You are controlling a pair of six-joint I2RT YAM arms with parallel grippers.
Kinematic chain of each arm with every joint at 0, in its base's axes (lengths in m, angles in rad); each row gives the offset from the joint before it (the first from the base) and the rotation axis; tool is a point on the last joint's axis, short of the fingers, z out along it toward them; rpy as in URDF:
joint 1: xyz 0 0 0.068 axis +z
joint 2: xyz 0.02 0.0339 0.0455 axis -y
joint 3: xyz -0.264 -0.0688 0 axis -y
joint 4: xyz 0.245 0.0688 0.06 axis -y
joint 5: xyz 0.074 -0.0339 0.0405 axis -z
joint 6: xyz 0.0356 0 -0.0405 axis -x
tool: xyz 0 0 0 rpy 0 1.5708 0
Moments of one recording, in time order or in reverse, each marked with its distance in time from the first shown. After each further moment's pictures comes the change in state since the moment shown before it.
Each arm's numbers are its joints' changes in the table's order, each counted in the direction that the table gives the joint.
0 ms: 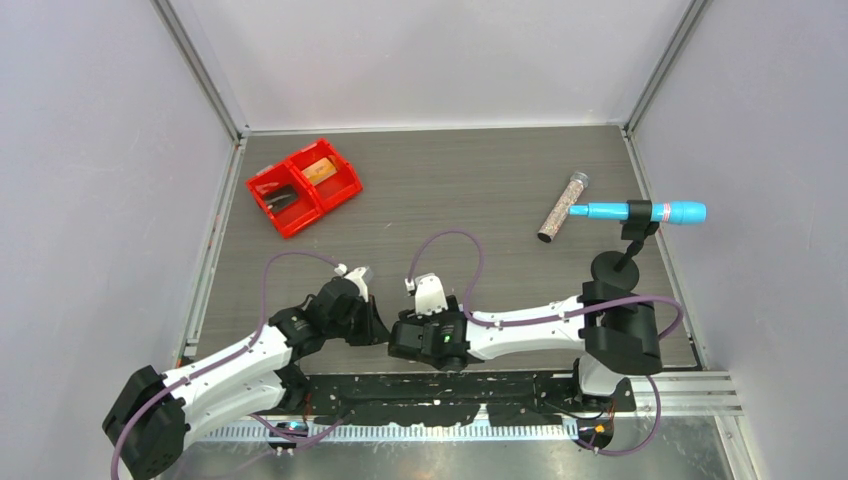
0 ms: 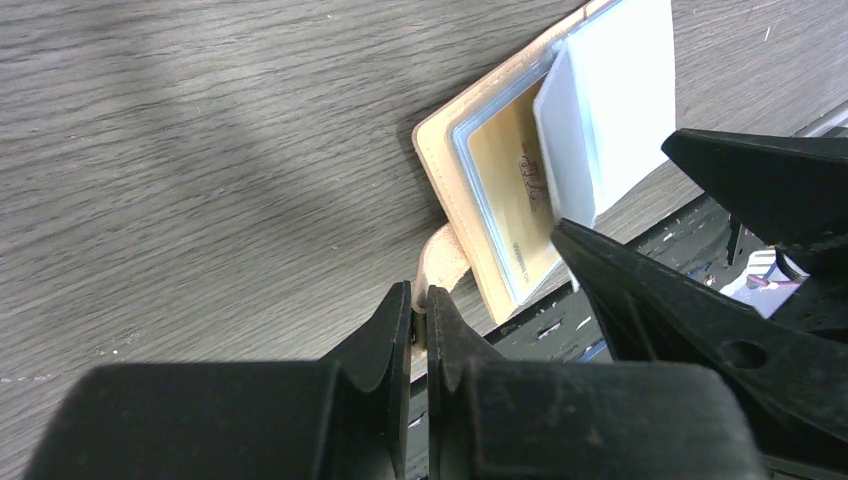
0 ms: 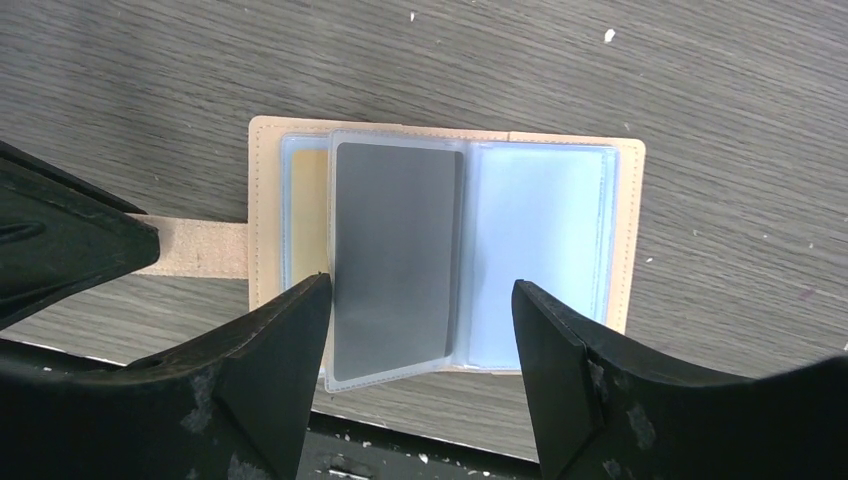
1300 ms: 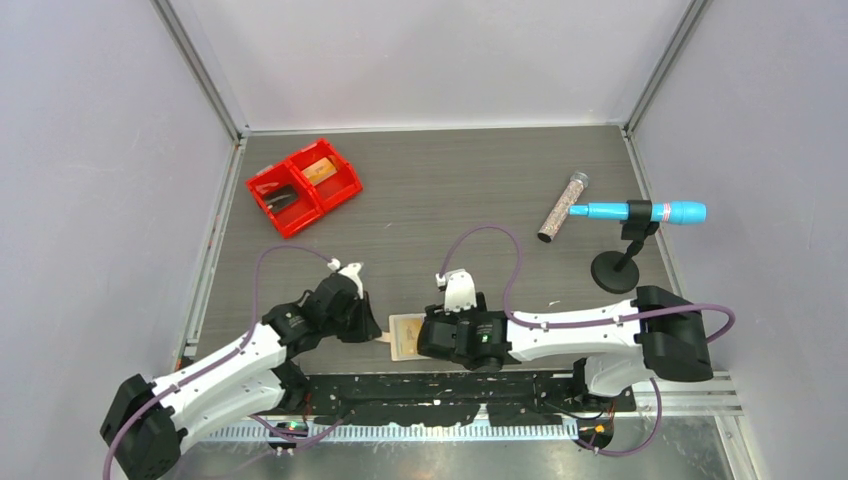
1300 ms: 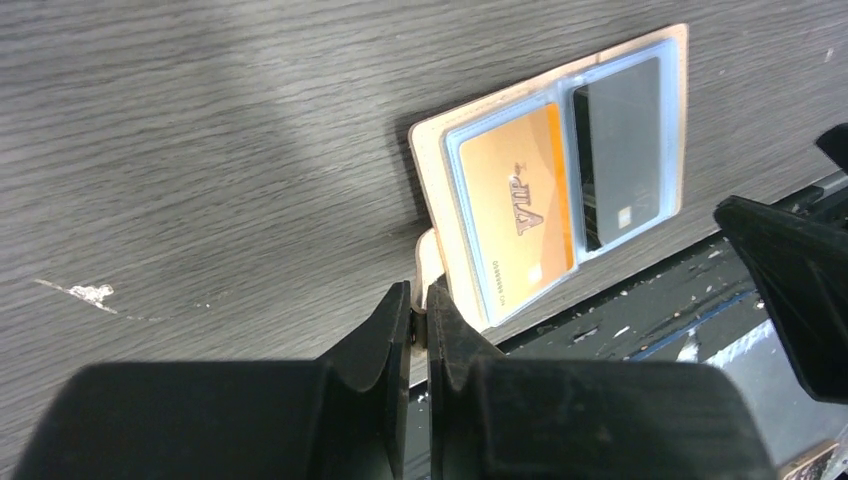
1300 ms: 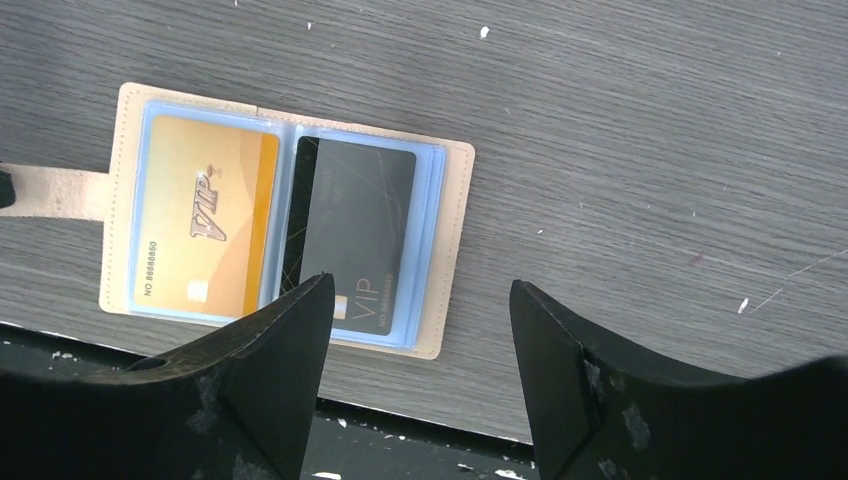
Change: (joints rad) left arm 0.000 0.035 0.067 -0.163 -0.109 -0.054; right arm -0.003 0.234 -0.143 -0.058 0.050 -0.040
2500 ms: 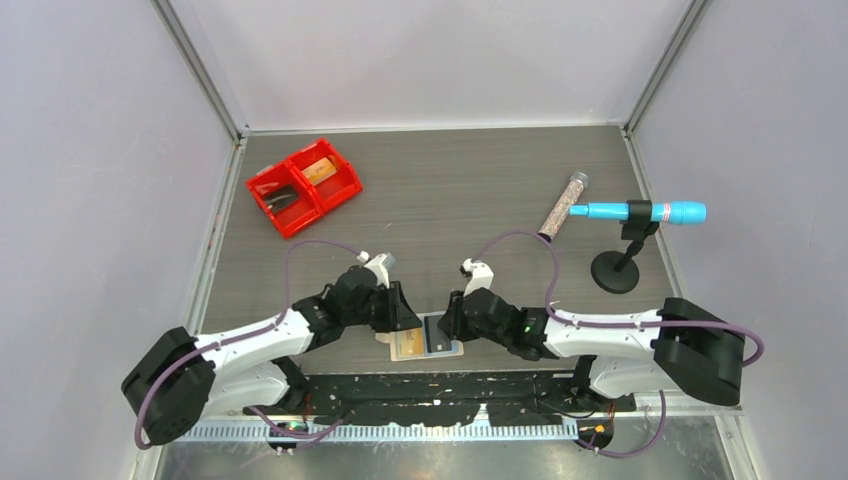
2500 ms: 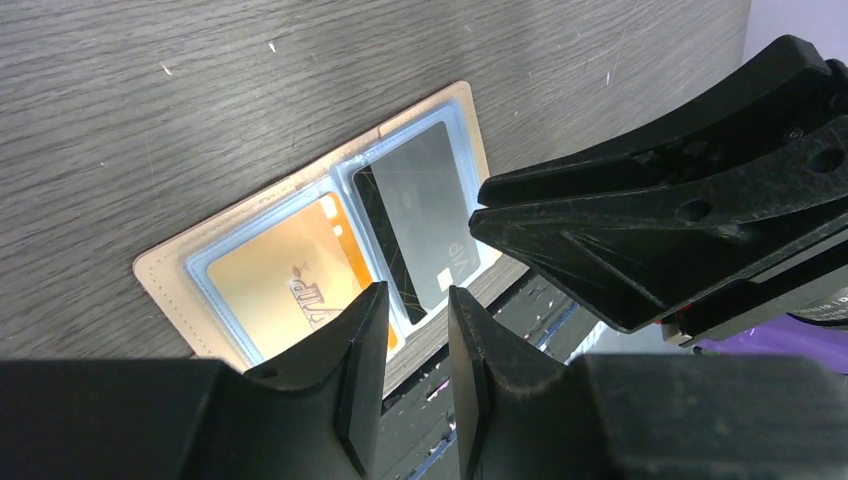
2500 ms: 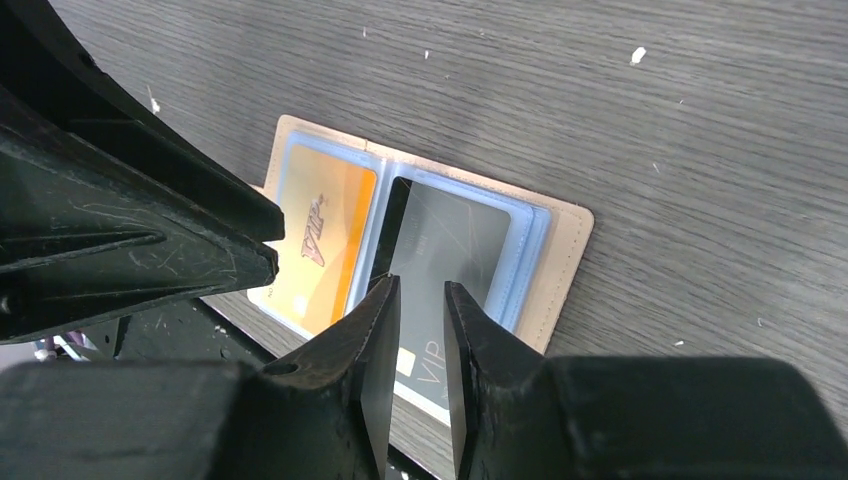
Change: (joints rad) left arm -0.056 -0.259 -0.002 0.482 0.170 0.144; right arm -0.293 0.212 -0.440 0.778 -0.490 0.194
